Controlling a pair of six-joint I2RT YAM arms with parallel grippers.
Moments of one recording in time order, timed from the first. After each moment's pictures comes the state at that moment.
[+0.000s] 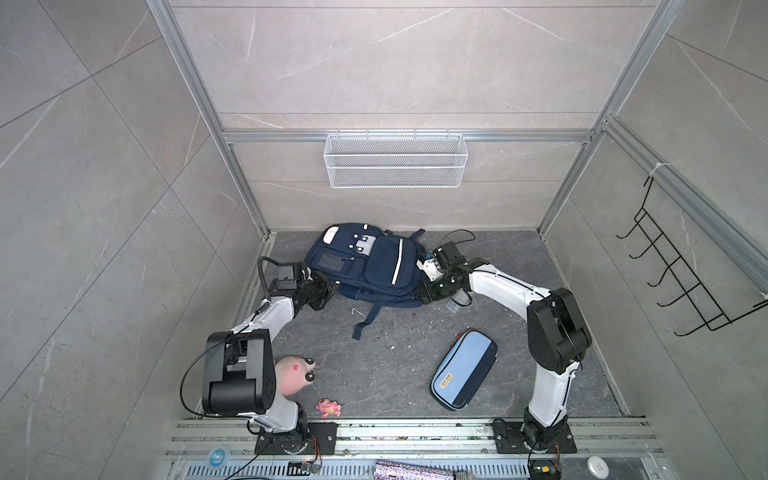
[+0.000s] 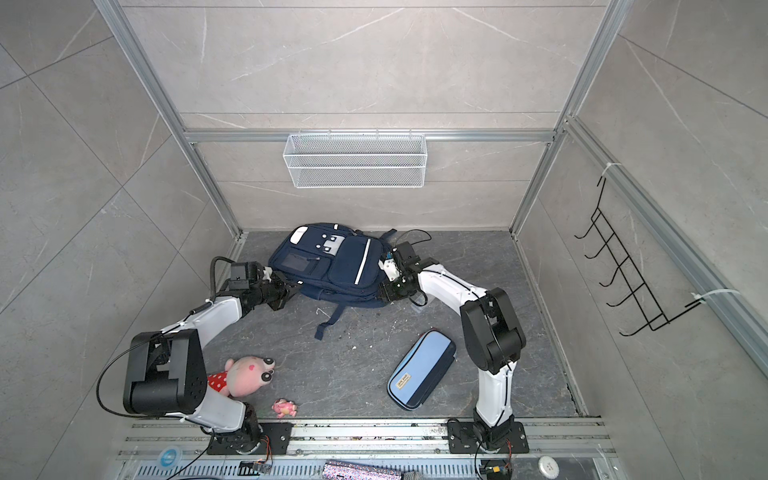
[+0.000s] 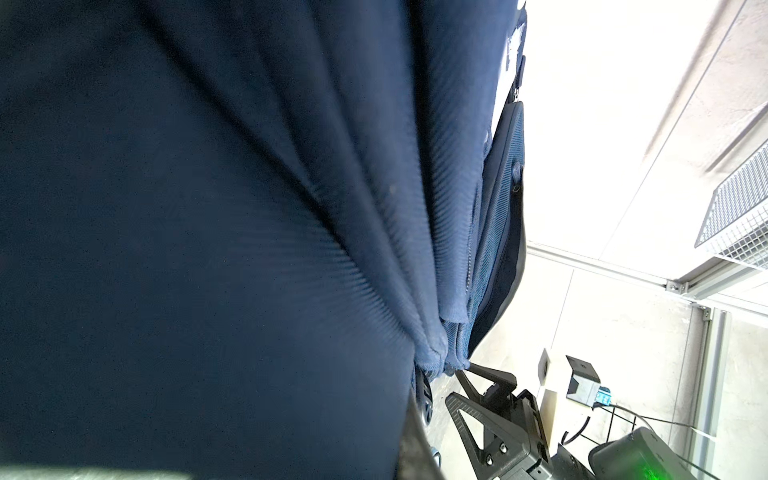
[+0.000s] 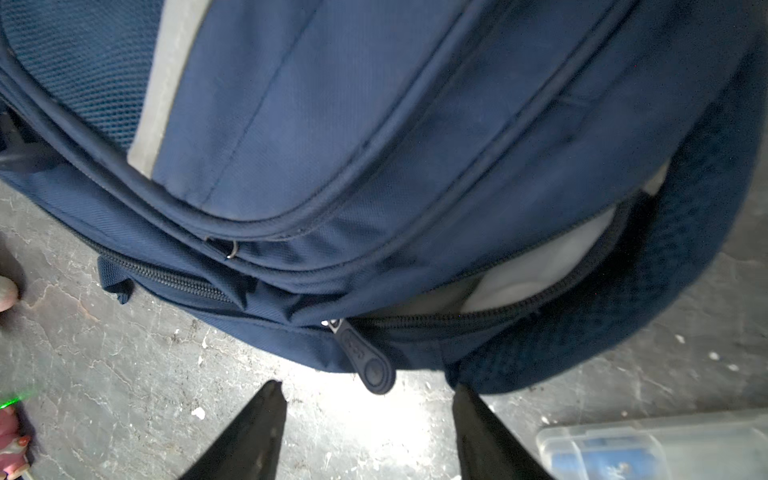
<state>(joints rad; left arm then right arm) 0.01 1.54 0.88 -0.14 0.61 -0.97 0.48 1.93 1.44 -0.62 -0.28 0.07</state>
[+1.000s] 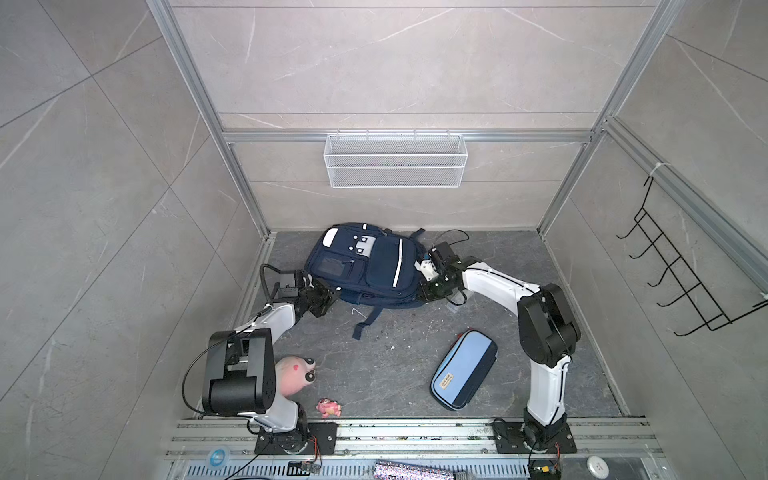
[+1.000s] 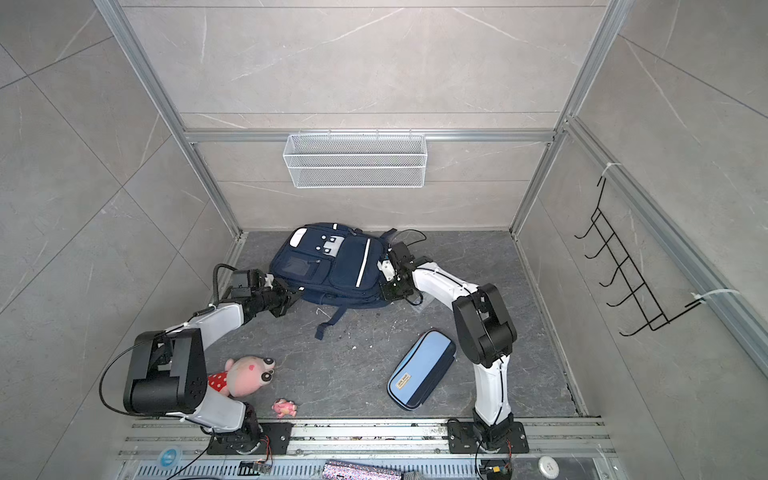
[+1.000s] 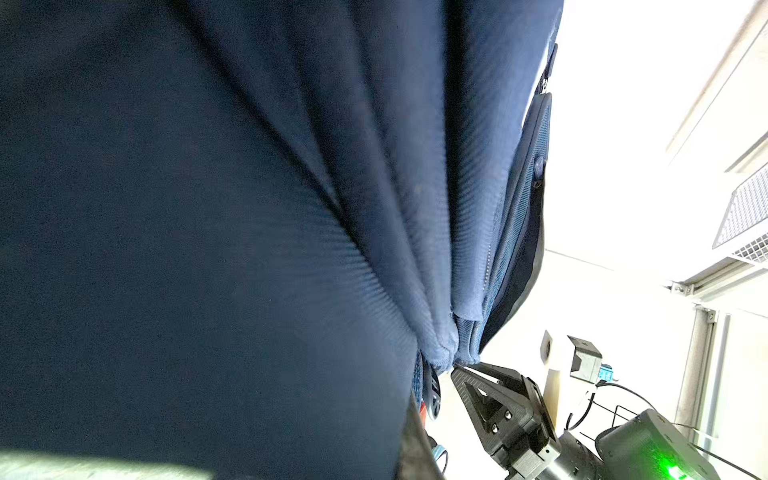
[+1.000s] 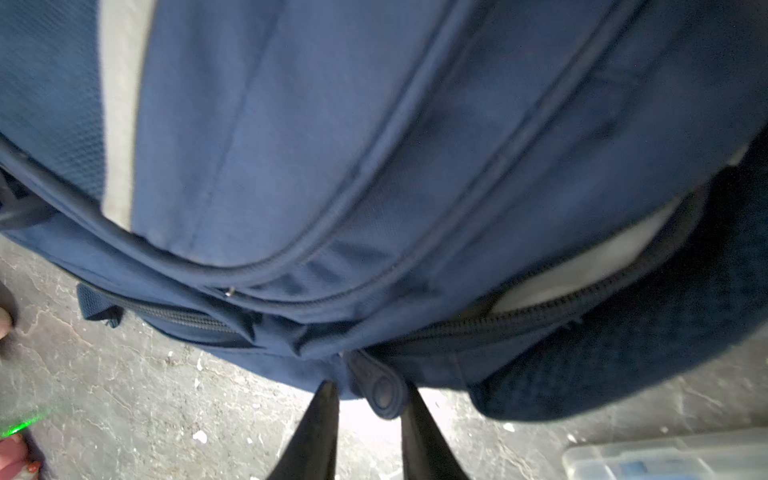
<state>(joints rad) 0.01 1.54 0.81 -0.06 0.61 -0.99 0.50 2.00 1.51 -0.65 -0.26 0.14</state>
